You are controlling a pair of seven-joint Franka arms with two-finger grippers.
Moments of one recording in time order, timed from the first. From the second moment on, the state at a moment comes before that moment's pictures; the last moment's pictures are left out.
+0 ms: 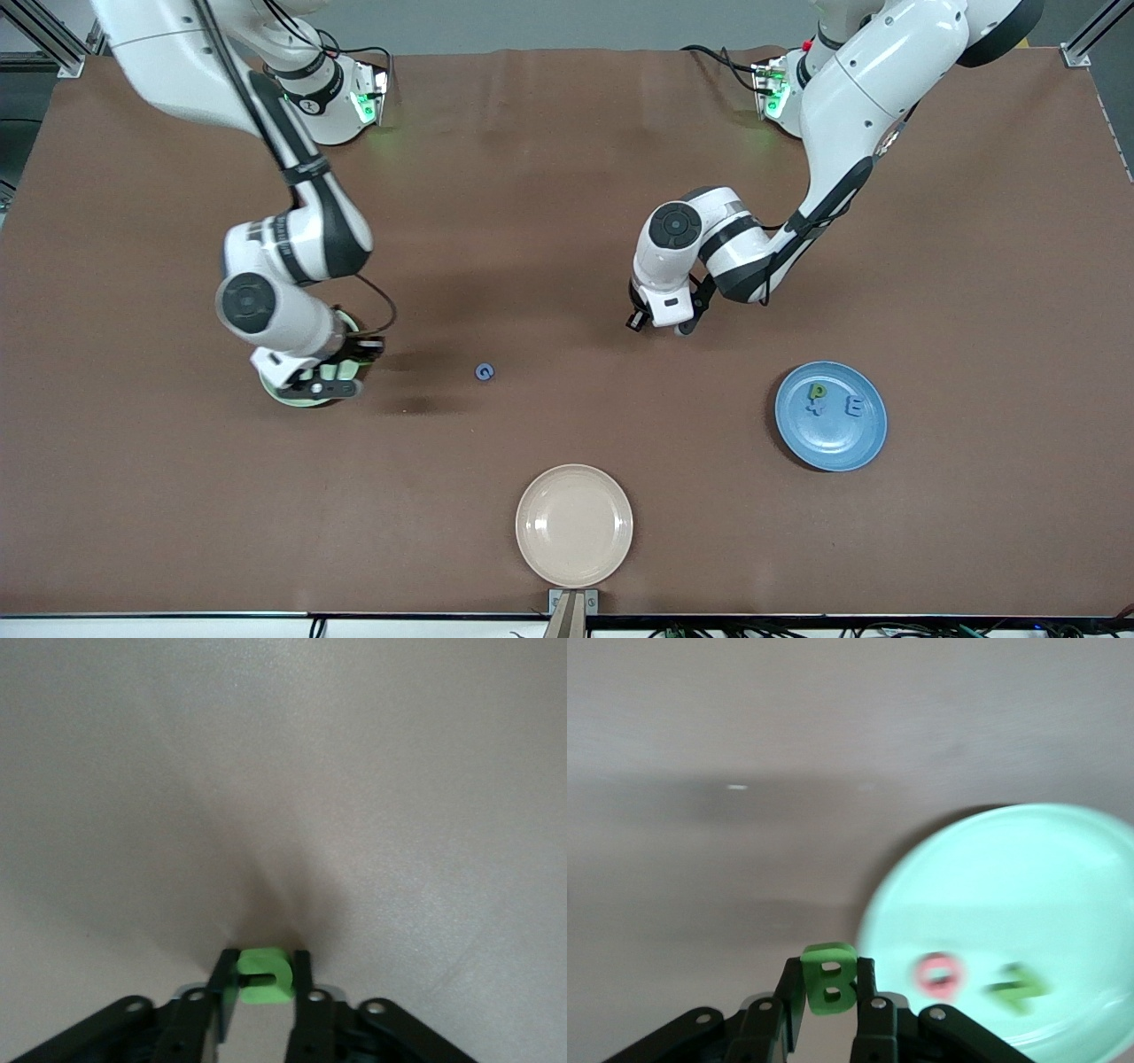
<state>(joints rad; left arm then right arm) -0.07 0.70 -0.63 -1.95 0.61 2.47 -2.11 0.16 0.44 0.04 -1.92 0.01 2.26 0.11</state>
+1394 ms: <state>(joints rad) 0.37 0.66 -0.58 -1.76 0.61 2.30 -1.01 -0.04 0.50 0.05 -2.03 -0.03 2.46 -0.20</state>
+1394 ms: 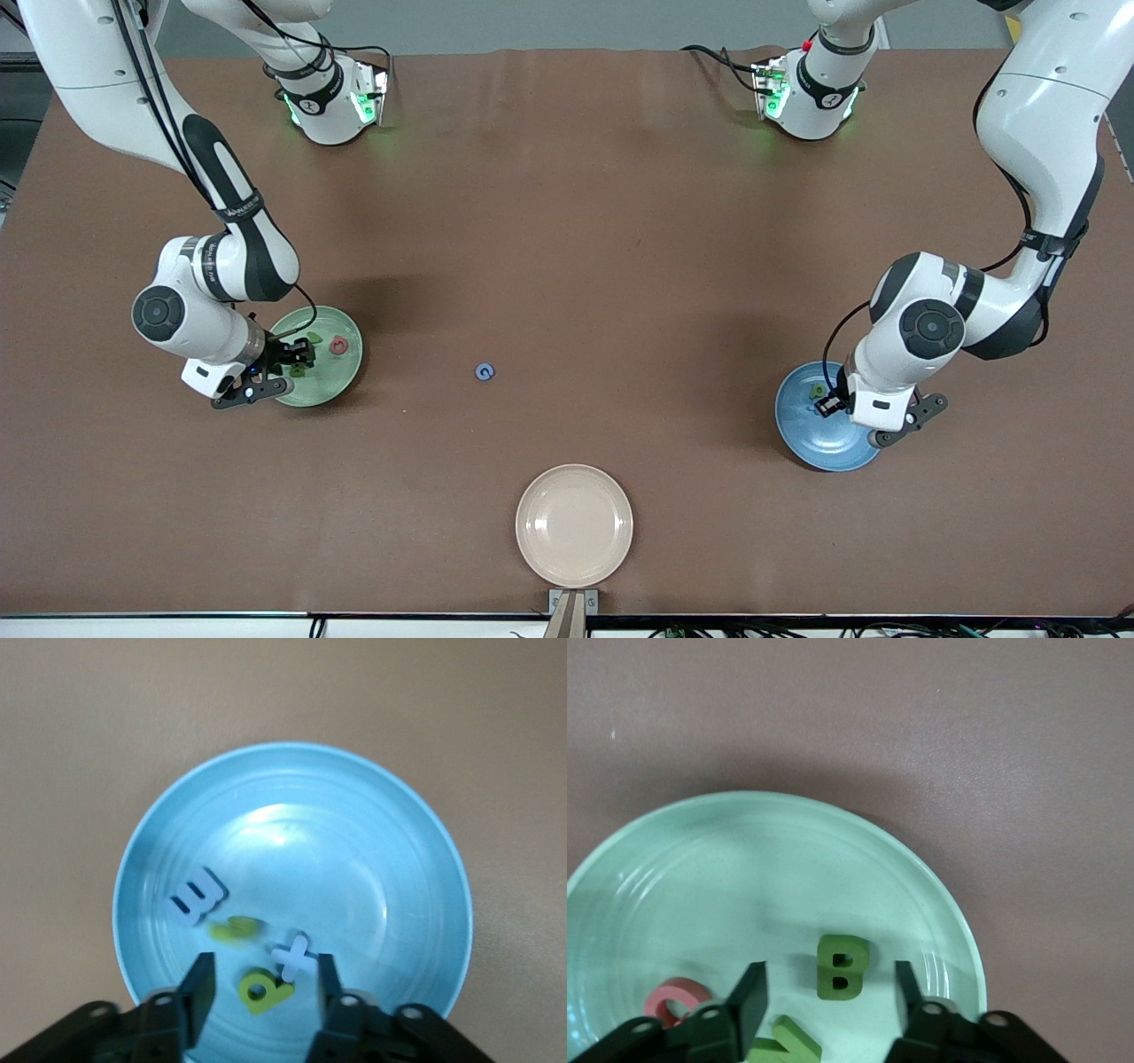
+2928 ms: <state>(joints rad) 0.19 0.11 -0.37 -1.34 0.12 1.42 -0.15 0.48 0.70 0.07 -1.69 -0.04 2.43 0.90</state>
